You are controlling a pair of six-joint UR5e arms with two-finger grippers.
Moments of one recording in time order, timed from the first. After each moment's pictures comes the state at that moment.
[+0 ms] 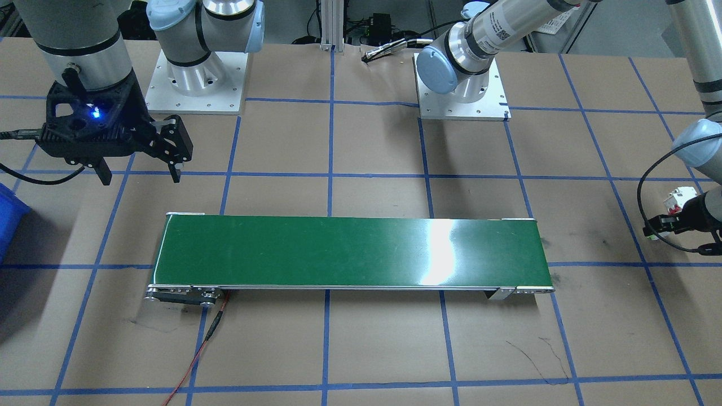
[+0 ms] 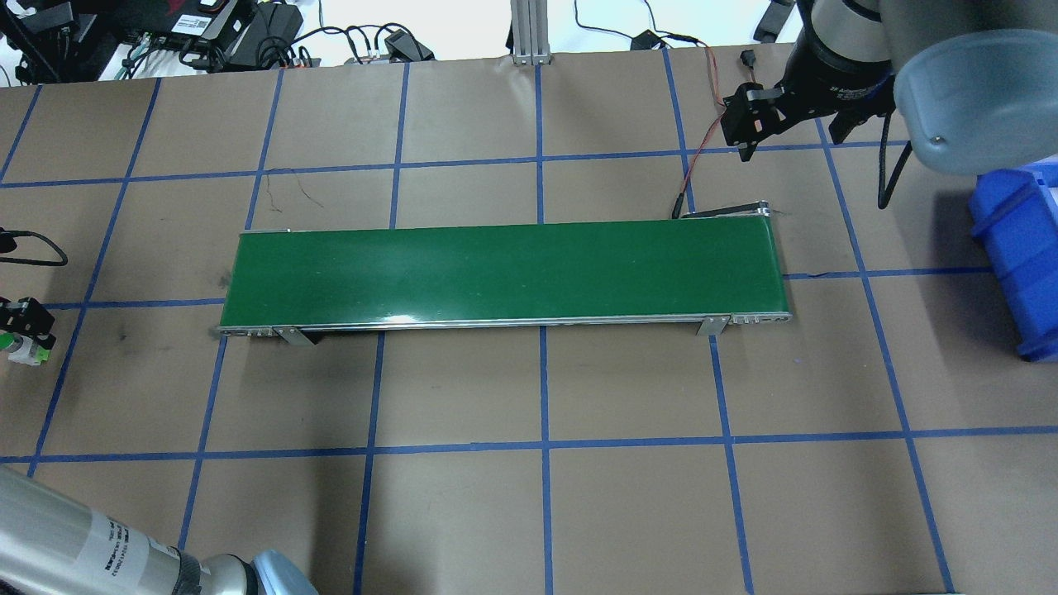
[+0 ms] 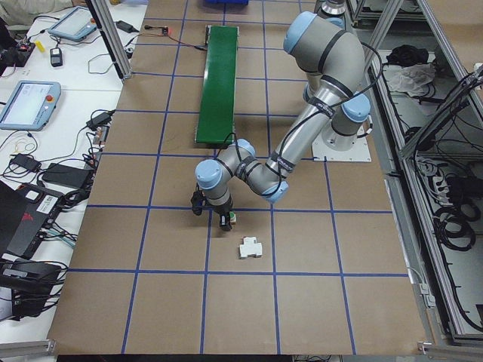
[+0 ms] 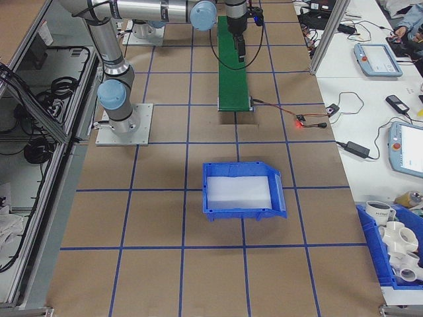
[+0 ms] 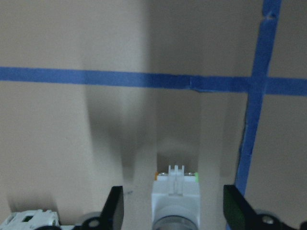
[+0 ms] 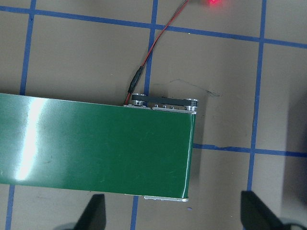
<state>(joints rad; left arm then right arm) -0.75 -2.12 -1.67 -0.98 1.76 0.77 1.56 -1.55 1.61 -1.81 -1.63 -0.12</state>
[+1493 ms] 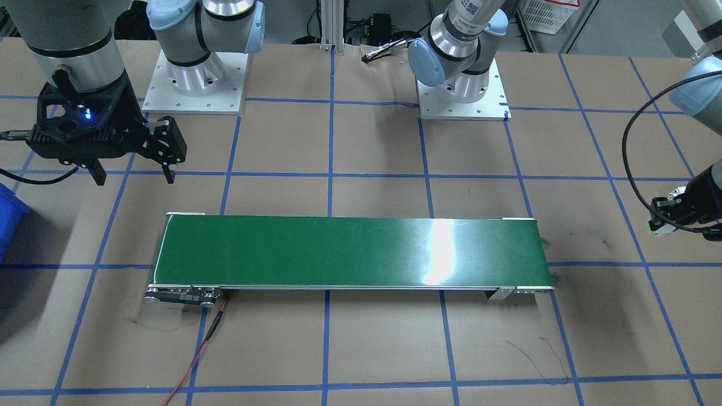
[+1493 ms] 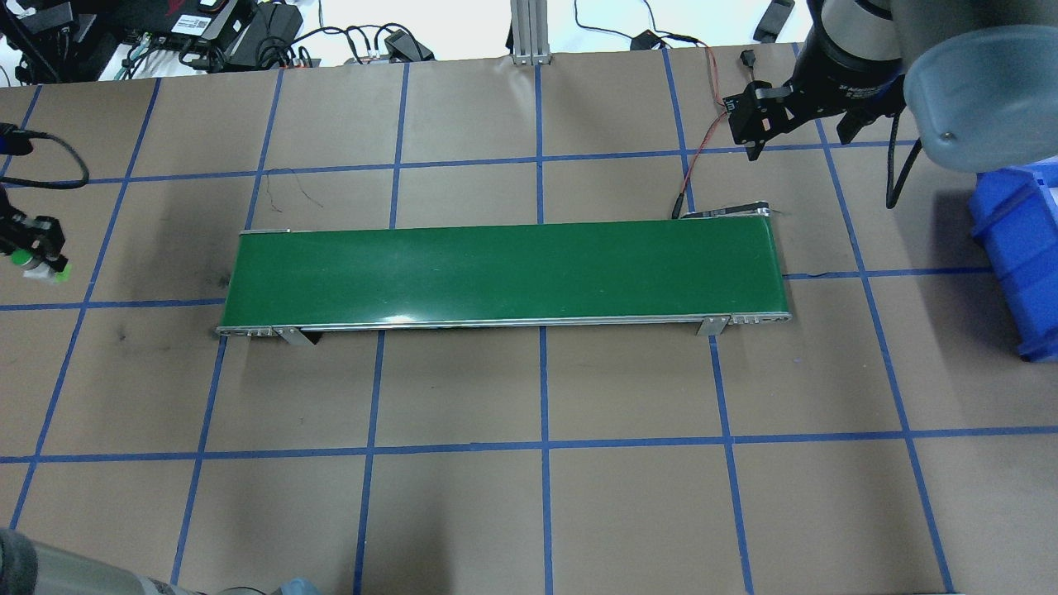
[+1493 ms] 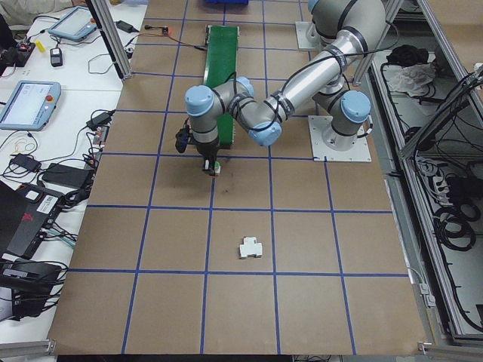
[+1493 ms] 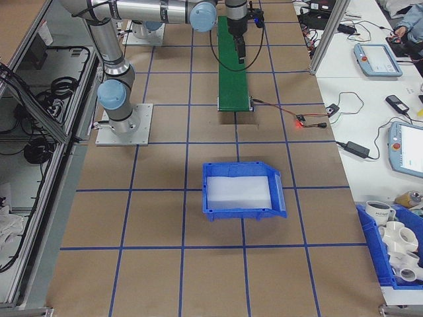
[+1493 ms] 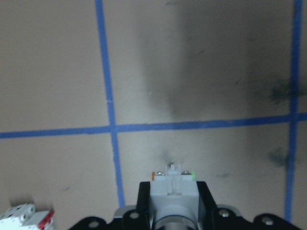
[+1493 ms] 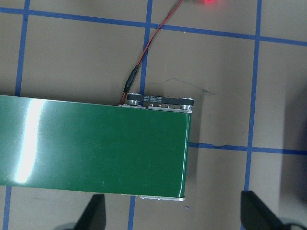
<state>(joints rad) -0.95 -1.86 -1.66 -1.17 1.70 0.69 1.55 -1.55 1.61 -1.80 -1.63 -0.12</state>
